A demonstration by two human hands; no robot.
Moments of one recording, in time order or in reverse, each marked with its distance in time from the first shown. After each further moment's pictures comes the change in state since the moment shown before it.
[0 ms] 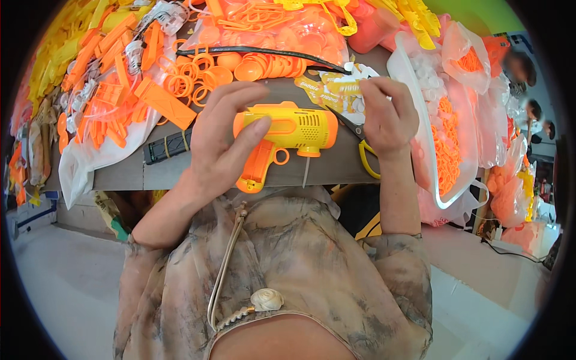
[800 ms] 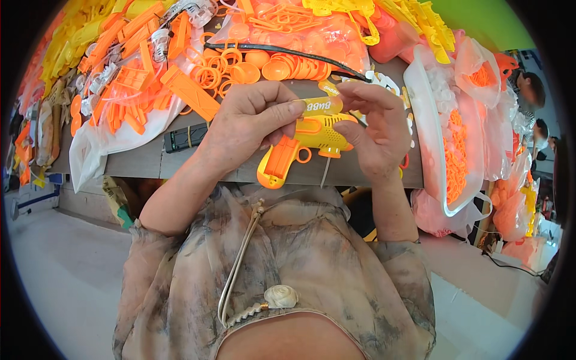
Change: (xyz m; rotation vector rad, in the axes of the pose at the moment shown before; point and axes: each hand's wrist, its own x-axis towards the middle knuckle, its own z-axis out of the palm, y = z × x) left_hand 0.021 0.014 -0.018 -0.659 -0.215 -0.610; right_hand 0.011 -0.056 0.013 0.955 -0.134 0.412
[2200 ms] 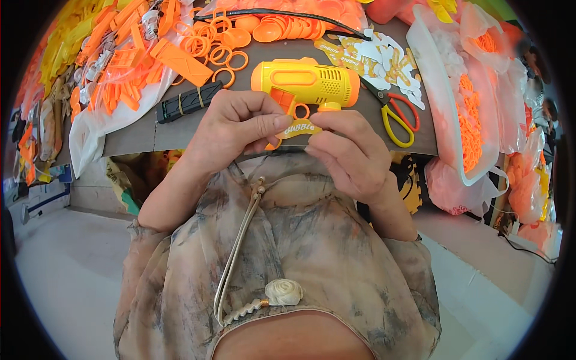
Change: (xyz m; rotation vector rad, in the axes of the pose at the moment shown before) left_hand -0.045 -0.025 0.010 0.057 -0.041 -0.159; right_hand -0.062 -0.038 0.024 -0.402 -0.089 -0.282
